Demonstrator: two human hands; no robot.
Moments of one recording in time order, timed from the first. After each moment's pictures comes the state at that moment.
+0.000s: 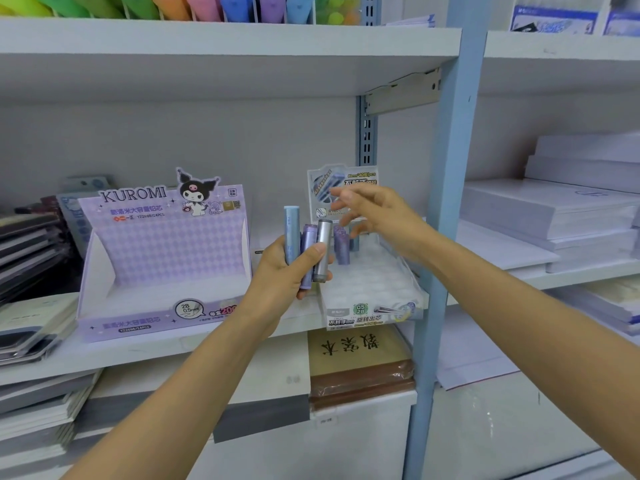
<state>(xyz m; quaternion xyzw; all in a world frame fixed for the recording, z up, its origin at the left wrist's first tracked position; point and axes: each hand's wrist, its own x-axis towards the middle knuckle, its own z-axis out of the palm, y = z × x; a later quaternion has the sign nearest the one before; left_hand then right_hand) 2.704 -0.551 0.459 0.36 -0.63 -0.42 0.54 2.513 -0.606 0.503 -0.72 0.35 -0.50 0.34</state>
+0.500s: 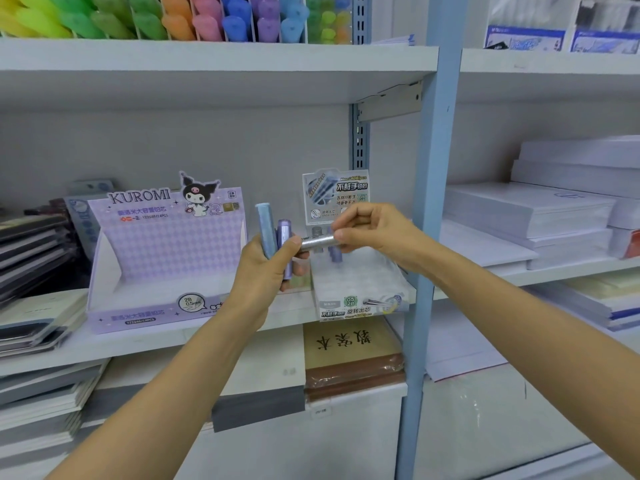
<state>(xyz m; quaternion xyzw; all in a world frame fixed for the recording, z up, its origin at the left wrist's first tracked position) 2.712 -0.544 0.461 0.39 -0.59 -0.38 0.59 2.505 -0.576 0.493 -0.73 0.31 -0.46 0.38</state>
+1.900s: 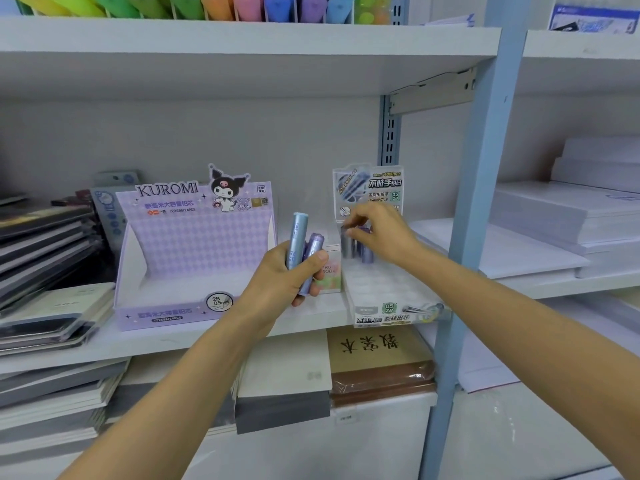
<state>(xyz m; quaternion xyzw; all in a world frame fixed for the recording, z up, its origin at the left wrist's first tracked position) 2.744 -0.554 0.453 0.39 -0.64 -0.43 0.51 2.545 -0.637 0.479 -0.79 0.48 -0.38 -0.01</state>
